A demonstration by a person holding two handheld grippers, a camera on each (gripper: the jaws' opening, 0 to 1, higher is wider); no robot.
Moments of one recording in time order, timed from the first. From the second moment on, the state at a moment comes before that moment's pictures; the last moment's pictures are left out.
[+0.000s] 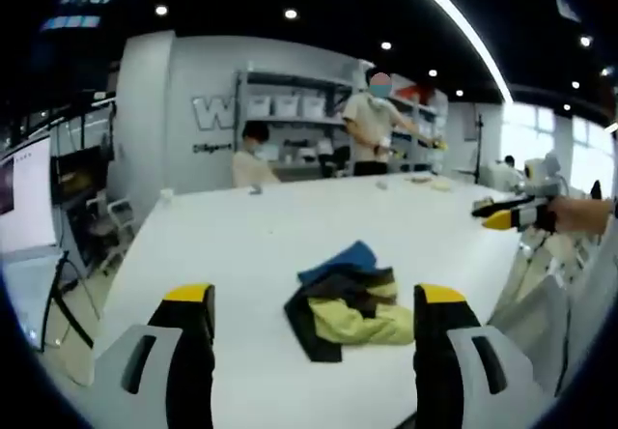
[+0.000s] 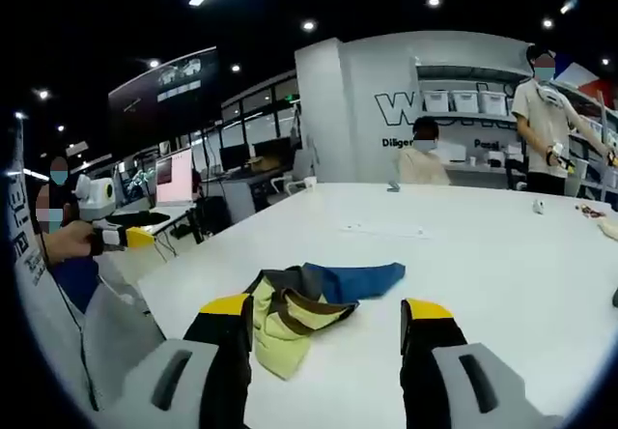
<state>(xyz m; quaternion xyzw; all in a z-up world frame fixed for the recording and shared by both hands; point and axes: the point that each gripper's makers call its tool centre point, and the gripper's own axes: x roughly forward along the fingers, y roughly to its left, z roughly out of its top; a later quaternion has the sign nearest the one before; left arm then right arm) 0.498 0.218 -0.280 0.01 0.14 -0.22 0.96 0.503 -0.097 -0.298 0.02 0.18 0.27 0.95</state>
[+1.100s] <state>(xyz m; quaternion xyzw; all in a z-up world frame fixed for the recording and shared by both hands) 0.492 0.233 -0.279 0.01 0.15 -0.19 0.97 0.498 -0.096 -0.300 -0.01 0.19 0.26 0.95</state>
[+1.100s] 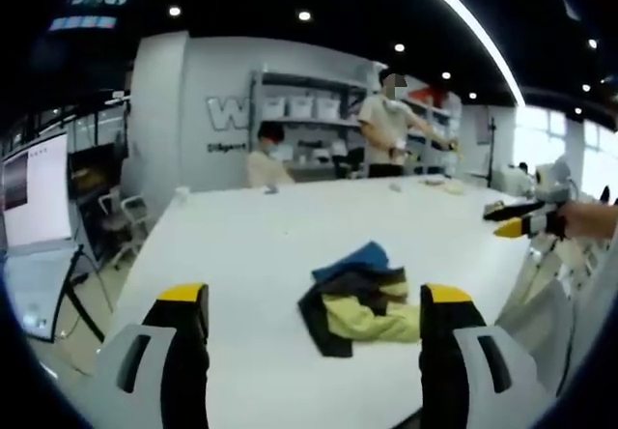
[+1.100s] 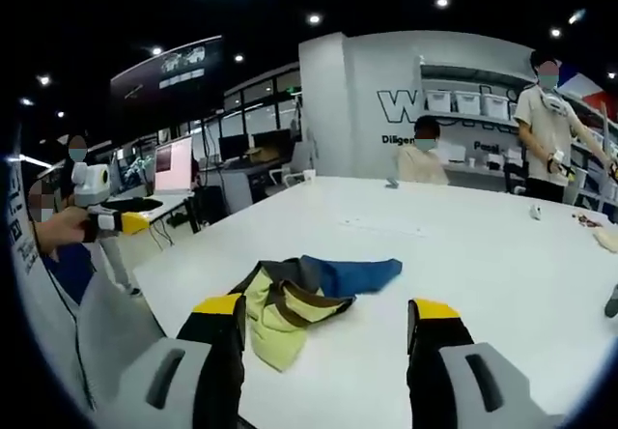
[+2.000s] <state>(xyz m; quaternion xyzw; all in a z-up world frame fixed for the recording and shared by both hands) 0.495 0.237 -0.292 0.04 0.17 -0.22 0.96 0.491 -0.096 -0.310 0.00 0.19 0.24 0.95</state>
